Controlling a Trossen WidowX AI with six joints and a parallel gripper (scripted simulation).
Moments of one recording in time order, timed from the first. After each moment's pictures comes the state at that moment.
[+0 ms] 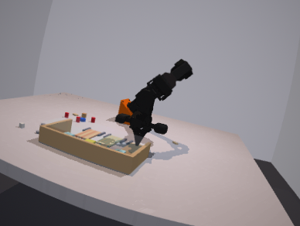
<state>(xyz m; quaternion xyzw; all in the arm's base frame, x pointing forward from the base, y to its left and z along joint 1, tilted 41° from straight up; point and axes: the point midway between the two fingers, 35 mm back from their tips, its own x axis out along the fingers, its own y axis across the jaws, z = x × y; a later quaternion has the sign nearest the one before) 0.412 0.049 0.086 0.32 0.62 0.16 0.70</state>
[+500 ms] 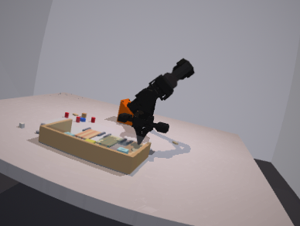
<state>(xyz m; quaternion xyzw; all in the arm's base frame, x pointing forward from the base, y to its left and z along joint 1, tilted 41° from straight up) 0.390 0.055 0.086 0.33 0.62 0.16 0.69</state>
